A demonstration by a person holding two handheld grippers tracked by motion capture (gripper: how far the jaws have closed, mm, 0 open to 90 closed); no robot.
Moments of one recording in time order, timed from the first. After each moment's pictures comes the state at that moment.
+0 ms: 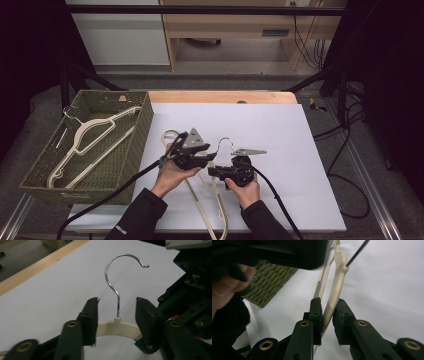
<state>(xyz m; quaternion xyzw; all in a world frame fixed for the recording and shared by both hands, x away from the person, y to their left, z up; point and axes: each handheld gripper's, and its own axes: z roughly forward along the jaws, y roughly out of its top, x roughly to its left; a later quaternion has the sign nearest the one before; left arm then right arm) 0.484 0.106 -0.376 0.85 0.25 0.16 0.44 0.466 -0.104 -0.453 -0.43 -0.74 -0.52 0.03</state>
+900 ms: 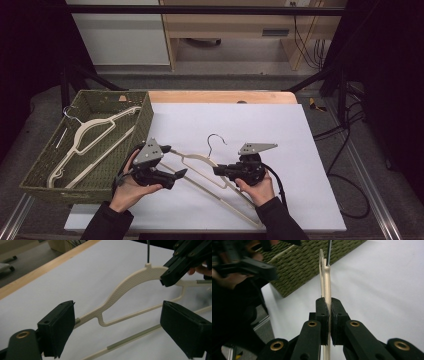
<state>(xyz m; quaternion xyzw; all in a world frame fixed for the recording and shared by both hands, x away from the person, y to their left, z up) 0.439 0.175 -0.366 0.84 0.24 0.17 0.45 0.448 -0.124 -0.400 -0.32 -0.79 -0.53 0.01</state>
